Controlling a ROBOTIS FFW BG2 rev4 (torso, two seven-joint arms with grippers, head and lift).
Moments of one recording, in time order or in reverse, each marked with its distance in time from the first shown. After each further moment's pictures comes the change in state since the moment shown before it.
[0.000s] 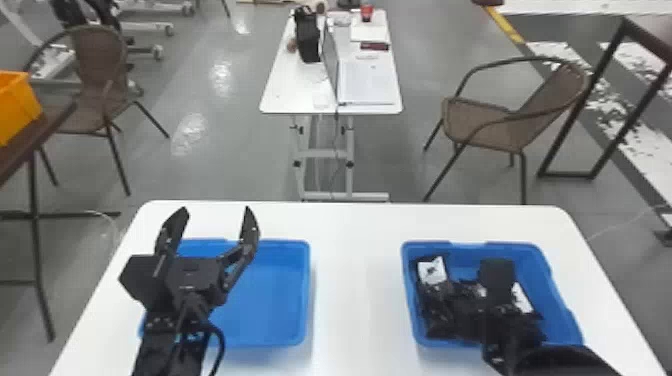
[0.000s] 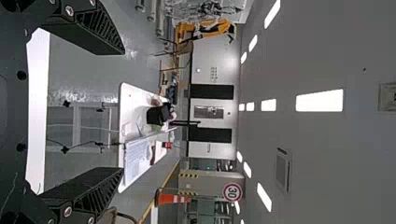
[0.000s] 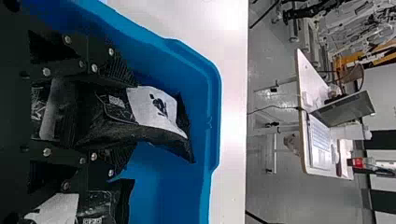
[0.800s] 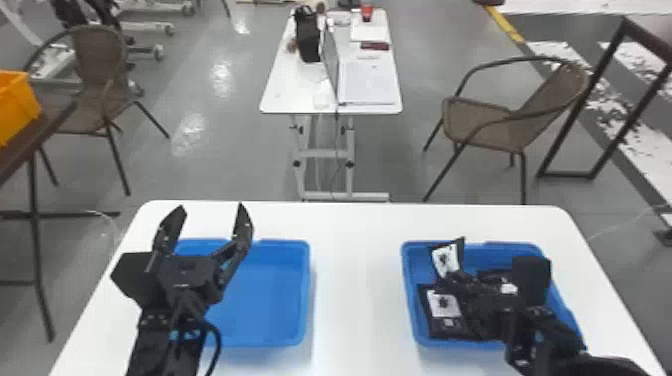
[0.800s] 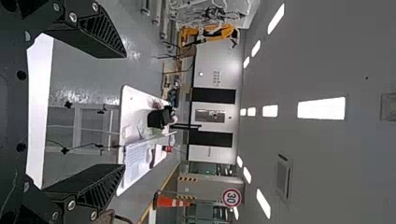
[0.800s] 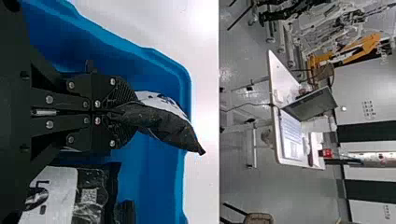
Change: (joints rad) left arm -0.001 -0.005 0.014 -0.012 0.032 0.025 -0.004; right arm 0.167 -0.053 -0.048 -0.337 -0.088 0.069 0.021
